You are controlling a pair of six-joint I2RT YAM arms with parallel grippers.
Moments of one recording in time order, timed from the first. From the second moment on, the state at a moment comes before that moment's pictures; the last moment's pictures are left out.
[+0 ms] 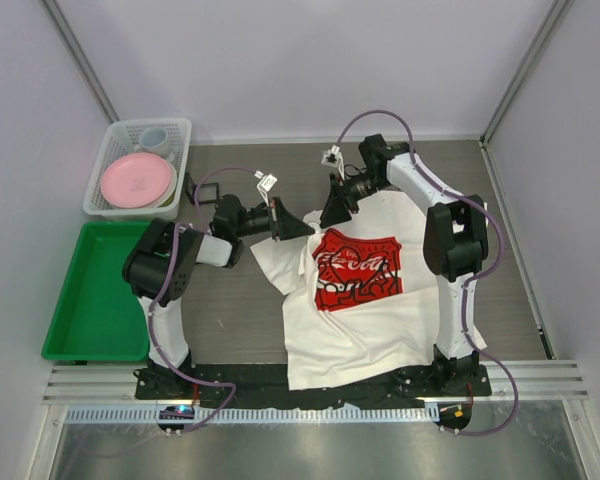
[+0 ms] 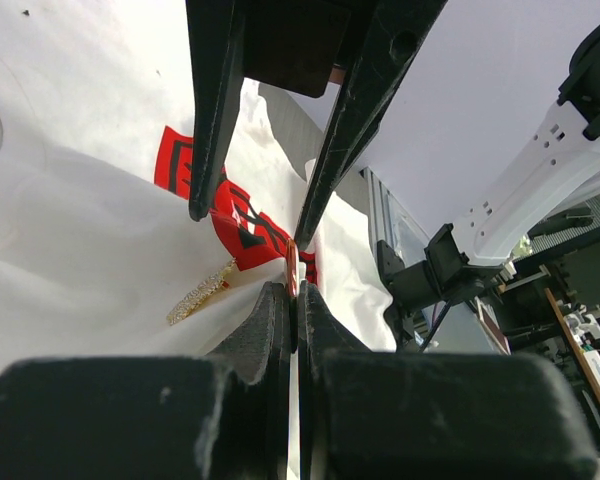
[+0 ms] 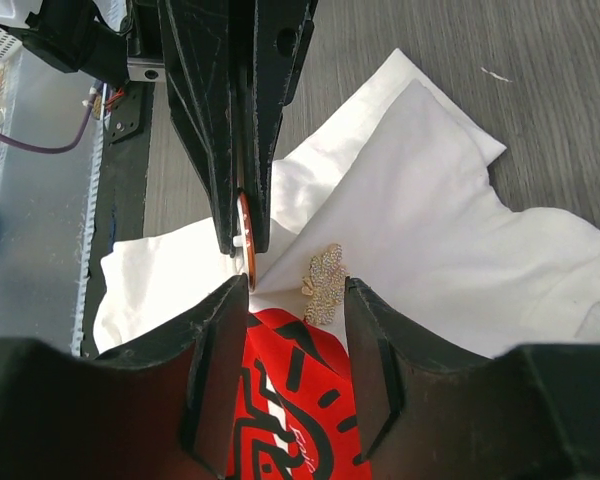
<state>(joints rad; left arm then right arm) -0.38 1.95 0.85 1.19 1.02 -0.89 0.31 2.15 1.85 -1.05 -1.17 -0.75</state>
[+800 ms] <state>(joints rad) -0.40 1.95 0.85 1.19 1.01 -0.89 0.33 2.15 1.88 -1.17 -1.19 -0.86</state>
